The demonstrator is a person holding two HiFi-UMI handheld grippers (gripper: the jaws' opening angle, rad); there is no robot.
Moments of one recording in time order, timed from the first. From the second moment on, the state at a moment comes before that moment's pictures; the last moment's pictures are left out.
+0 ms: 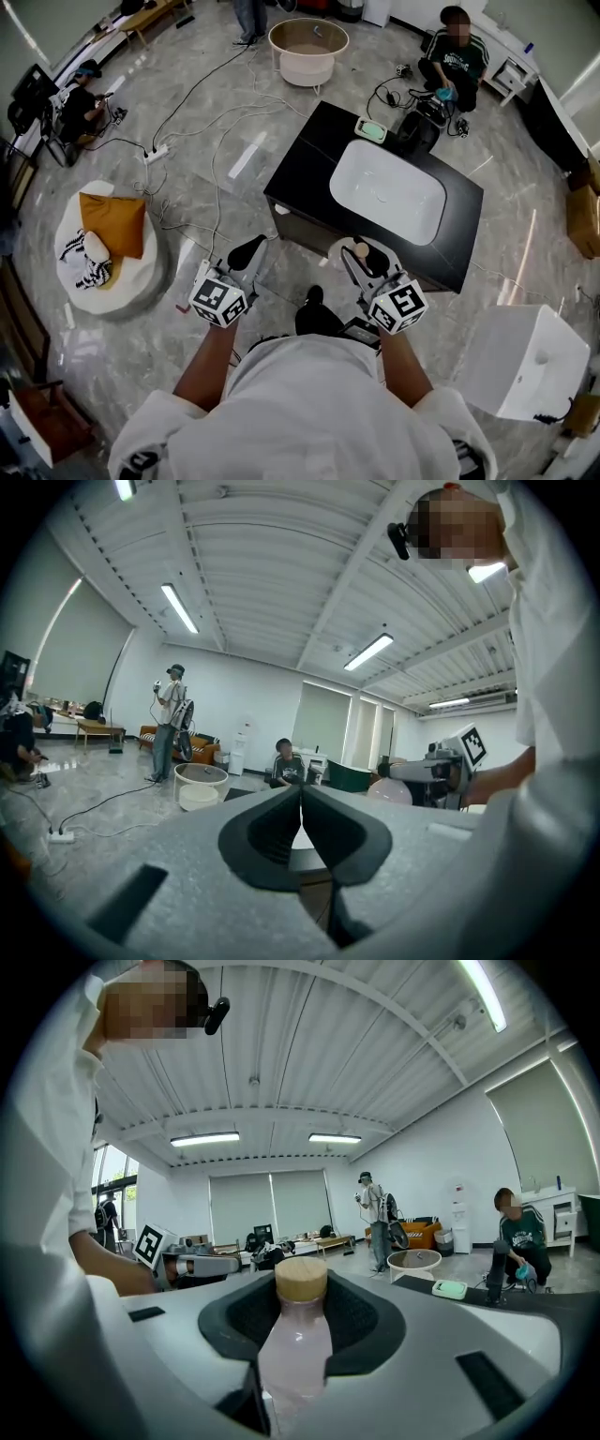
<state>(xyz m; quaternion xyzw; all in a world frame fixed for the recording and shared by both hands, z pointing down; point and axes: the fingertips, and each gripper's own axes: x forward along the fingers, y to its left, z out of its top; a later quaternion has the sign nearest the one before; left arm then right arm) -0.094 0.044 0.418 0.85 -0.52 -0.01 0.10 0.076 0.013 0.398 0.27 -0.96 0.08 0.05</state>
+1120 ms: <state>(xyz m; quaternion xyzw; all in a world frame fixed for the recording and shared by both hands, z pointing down) -0.129 -0.163 0.419 0.83 -0.56 0.01 0.10 0.057 -0.211 0.415 0.25 -0.96 0.09 0.04</state>
